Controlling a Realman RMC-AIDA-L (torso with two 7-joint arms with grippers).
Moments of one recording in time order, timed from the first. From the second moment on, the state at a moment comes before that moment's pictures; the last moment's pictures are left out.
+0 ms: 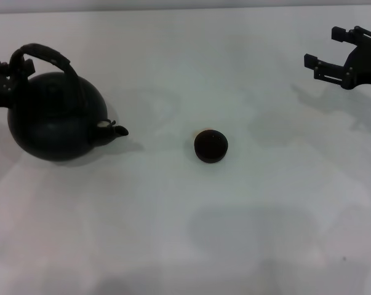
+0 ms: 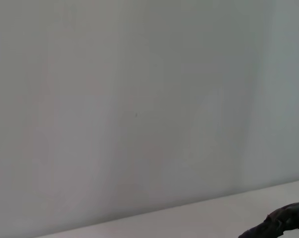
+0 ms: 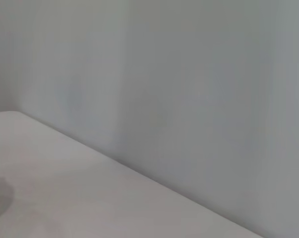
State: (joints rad) left arm -0.05 -2.08 1.17 1.01 1.39 0.99 -1.41; right arm 0.35 1.97 2.02 0.61 -1.38 1.08 -2.09
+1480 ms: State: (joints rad) left arm -0.12 -2.07 1.12 0.78 1.32 1.02 -1.26; right arm 0.35 1.97 2.02 0.61 -1.38 1.08 -2.10
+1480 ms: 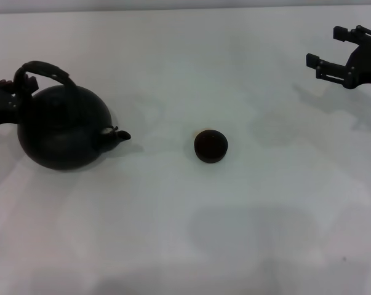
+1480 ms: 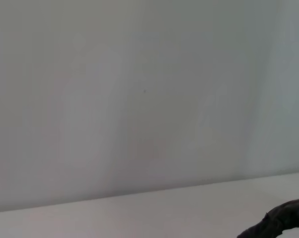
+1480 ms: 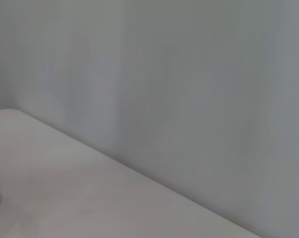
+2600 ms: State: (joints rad) left arm -0.12 -2.07 1.06 0.74 1.33 1.06 -1.25; right arm 0.35 1.97 2.02 0.61 -1.38 1.10 -2.10
